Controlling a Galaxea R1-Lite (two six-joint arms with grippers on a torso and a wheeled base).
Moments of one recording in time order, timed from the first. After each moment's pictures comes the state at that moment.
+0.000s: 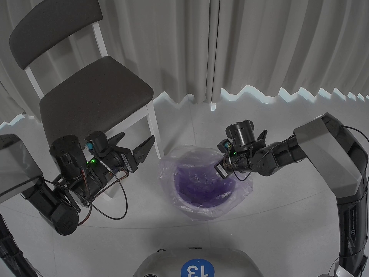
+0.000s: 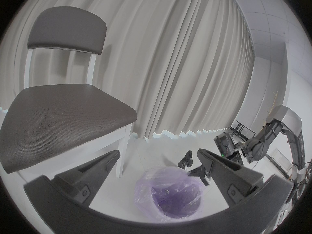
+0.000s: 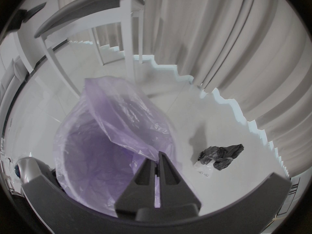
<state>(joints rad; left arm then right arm) -0.39 1.91 -0.51 -1.45 -0.10 -0.16 0.47 2.40 -1.55 -0.19 -0.13 -0.34</state>
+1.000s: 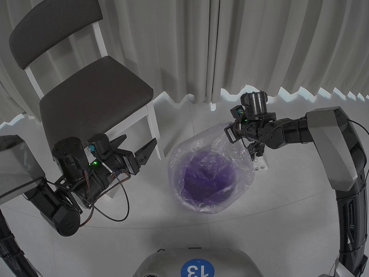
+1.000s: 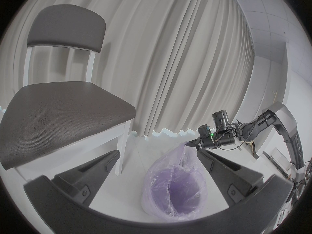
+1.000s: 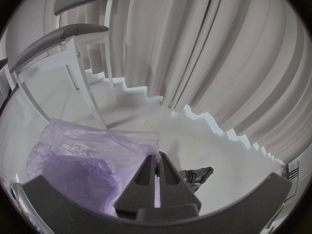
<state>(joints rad) -0.40 1.93 -0.51 -1.45 -0.10 -0.16 0.38 2.45 -1.84 -0.17 -0.17 -0.33</state>
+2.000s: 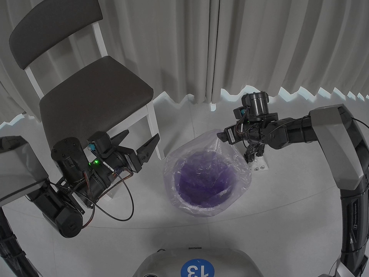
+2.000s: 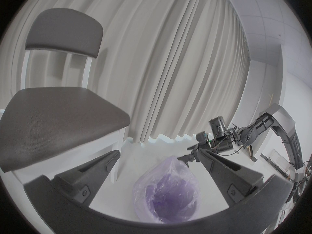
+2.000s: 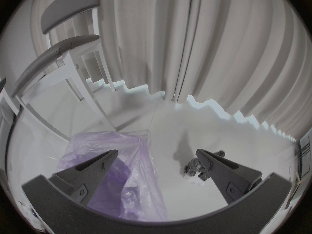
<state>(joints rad) -0.42 1.94 -0.51 -1.55 -0.11 -0.16 0.38 2.38 -1.76 -0.10 -0.11 -0.11</state>
